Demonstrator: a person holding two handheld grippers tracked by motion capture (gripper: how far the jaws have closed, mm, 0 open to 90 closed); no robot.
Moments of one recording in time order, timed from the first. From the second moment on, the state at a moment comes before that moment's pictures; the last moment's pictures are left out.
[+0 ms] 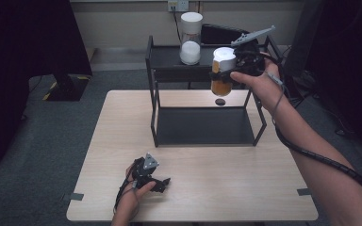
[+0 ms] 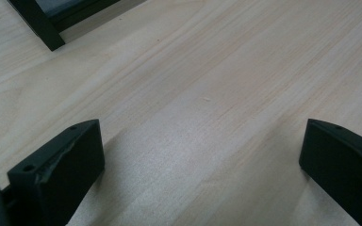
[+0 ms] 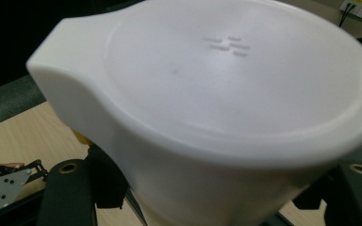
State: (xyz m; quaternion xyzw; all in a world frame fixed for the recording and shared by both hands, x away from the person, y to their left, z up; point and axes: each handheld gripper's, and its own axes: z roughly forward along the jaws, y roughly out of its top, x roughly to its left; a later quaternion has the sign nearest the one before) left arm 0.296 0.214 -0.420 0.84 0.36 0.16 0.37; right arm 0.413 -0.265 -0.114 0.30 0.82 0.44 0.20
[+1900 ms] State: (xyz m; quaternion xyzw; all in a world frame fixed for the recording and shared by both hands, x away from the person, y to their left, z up) left arm 0.296 0.214 -0.420 0.84 0.36 0.16 0.37; right arm 0.490 -0.246 -0.080 0.34 0.78 0.46 0.24
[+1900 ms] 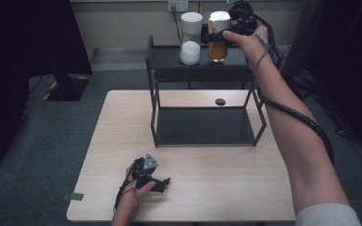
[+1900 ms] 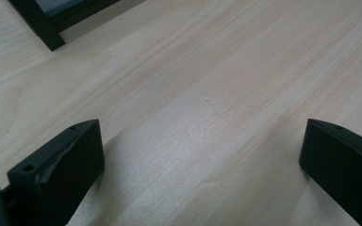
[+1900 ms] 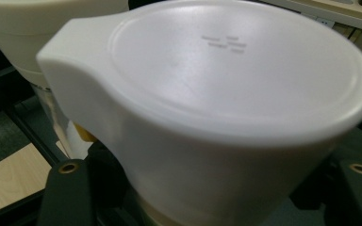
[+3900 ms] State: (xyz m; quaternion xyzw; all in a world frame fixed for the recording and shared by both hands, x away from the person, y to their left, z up) left arm 0.296 0.214 -0.420 0.84 0.36 0.16 0.37; right arm 0.440 -0.266 -0.109 0.38 0.77 0.46 0.22
